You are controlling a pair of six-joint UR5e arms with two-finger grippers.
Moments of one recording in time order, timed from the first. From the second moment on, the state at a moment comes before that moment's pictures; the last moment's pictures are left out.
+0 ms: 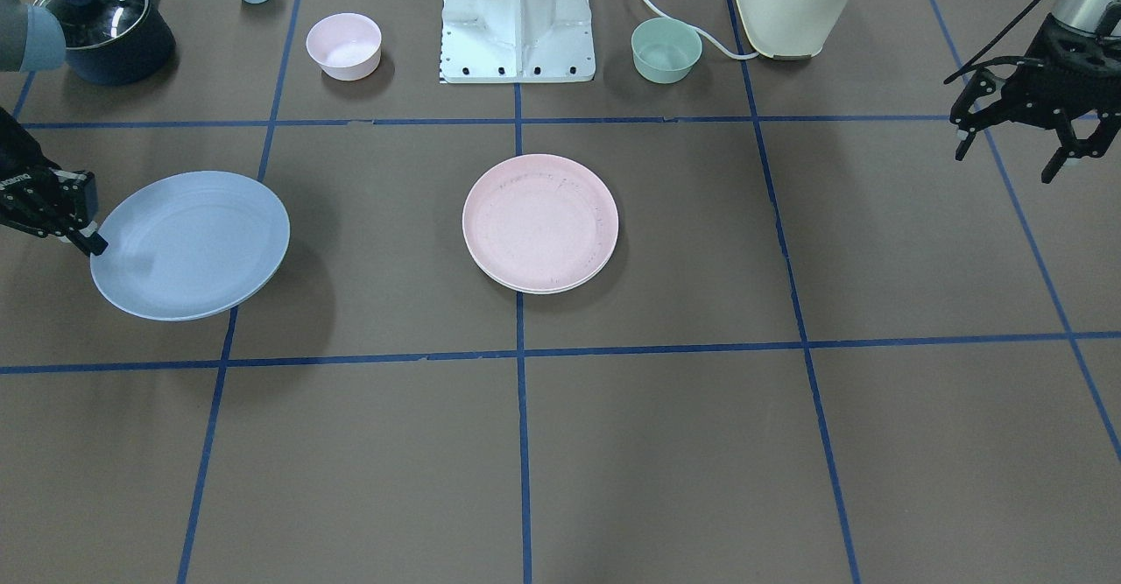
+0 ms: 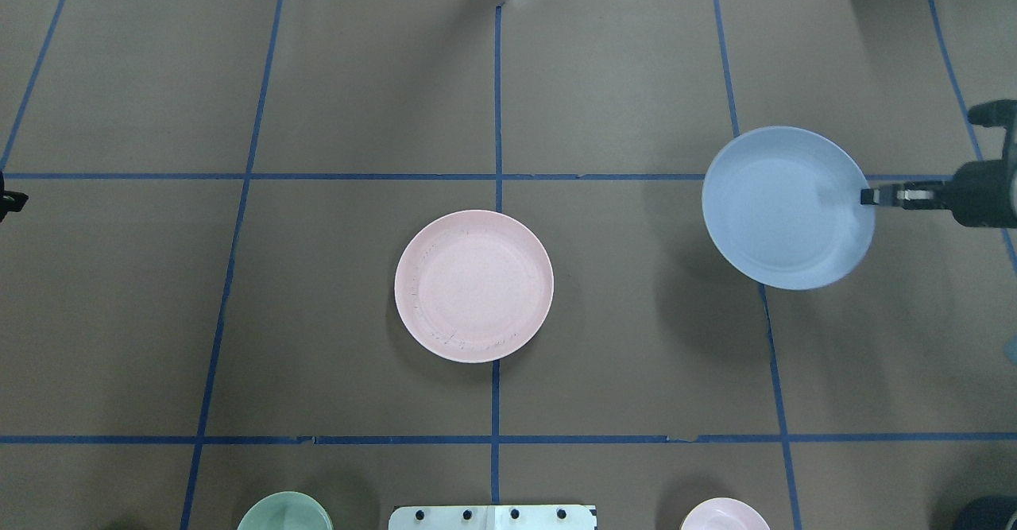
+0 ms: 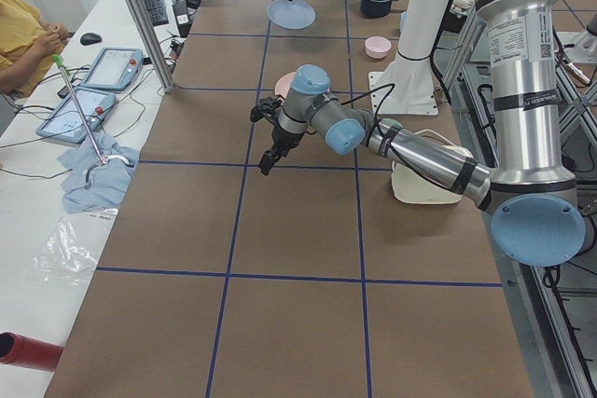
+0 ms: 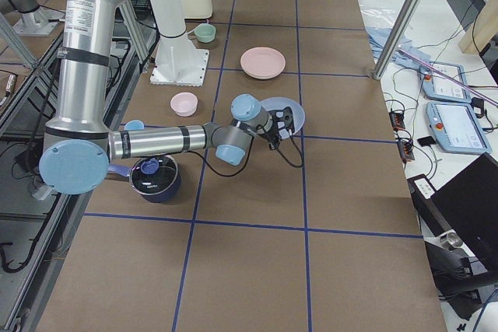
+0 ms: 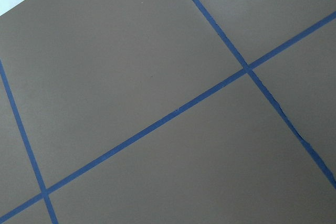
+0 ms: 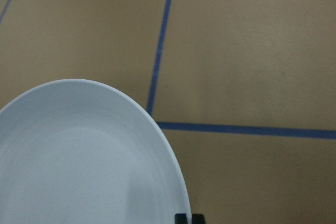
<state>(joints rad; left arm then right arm) -1.10 -1.41 -2.12 -1.92 -2.01 -0.25 0.98 -1.66 1.76 -0.52 2.06 1.06</state>
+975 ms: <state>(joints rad) -1.44 -1.39 -1.96 -1.90 -2.32 -0.19 0.52 -1.18 1.90 -1.18 1.72 1.37</state>
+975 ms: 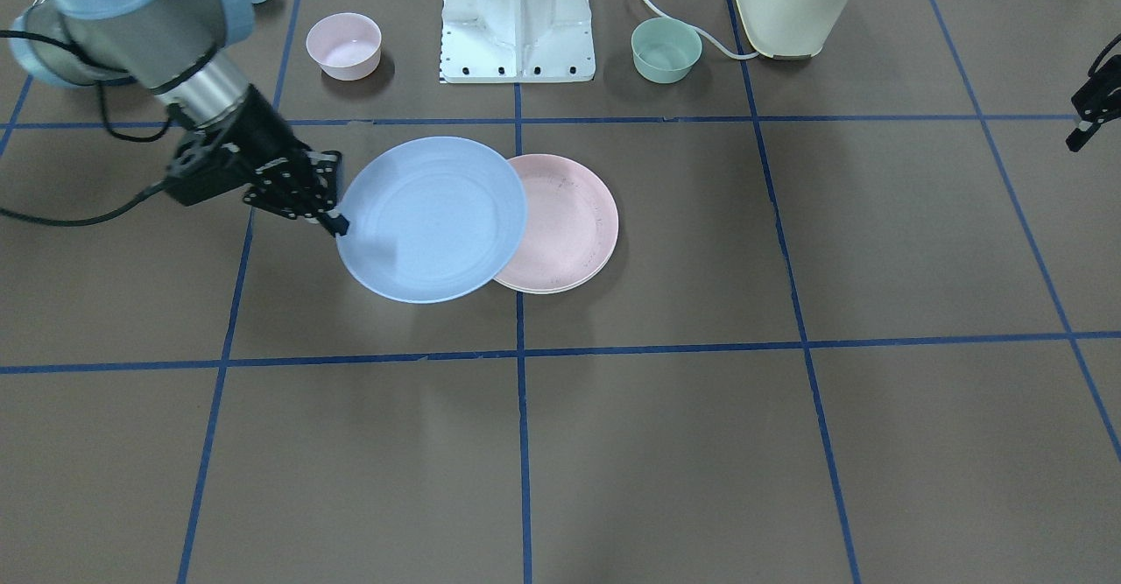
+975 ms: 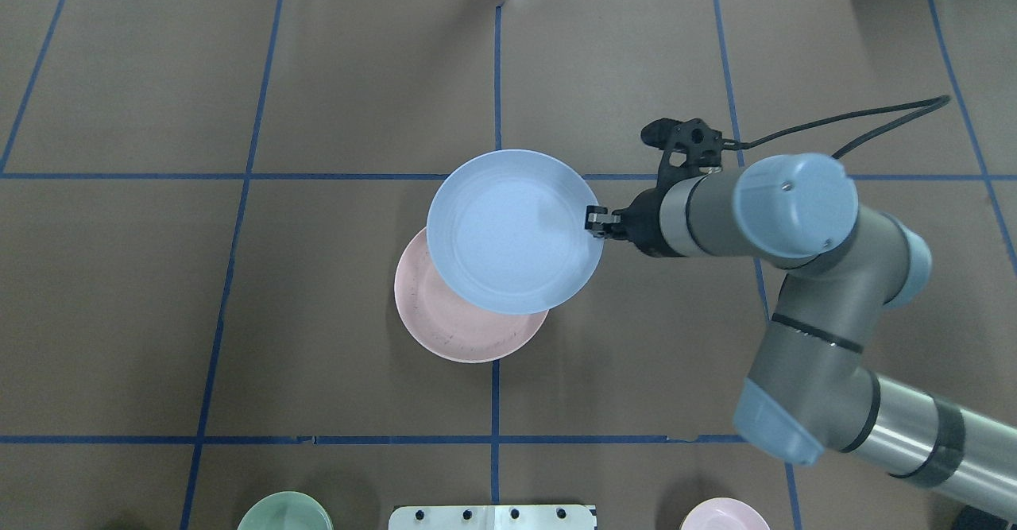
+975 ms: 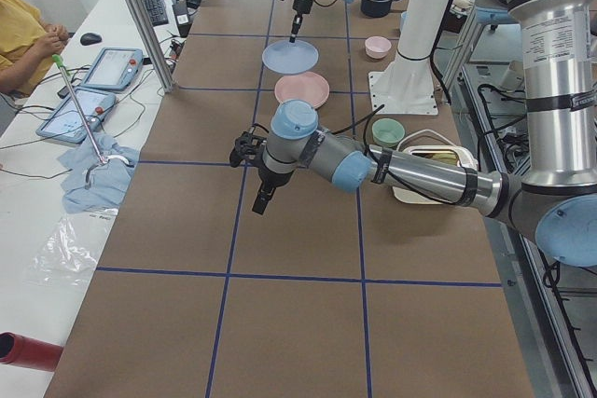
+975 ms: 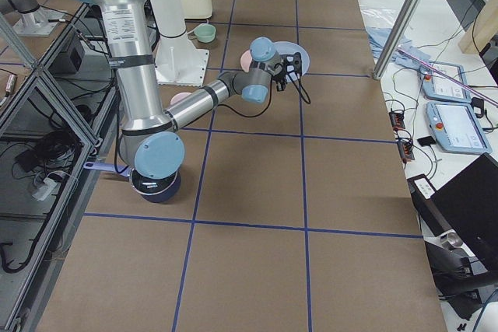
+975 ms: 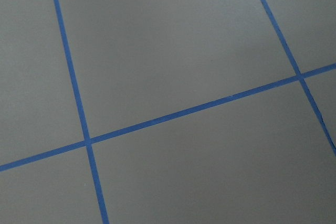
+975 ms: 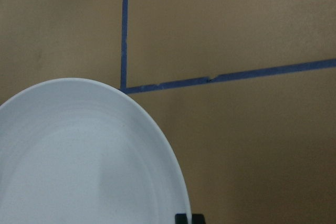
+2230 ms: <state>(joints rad) -1.44 -1.39 -1.95 -1.90 -2.32 -0.19 0.39 -1.09 1.79 -1.24 1.56 1.40</state>
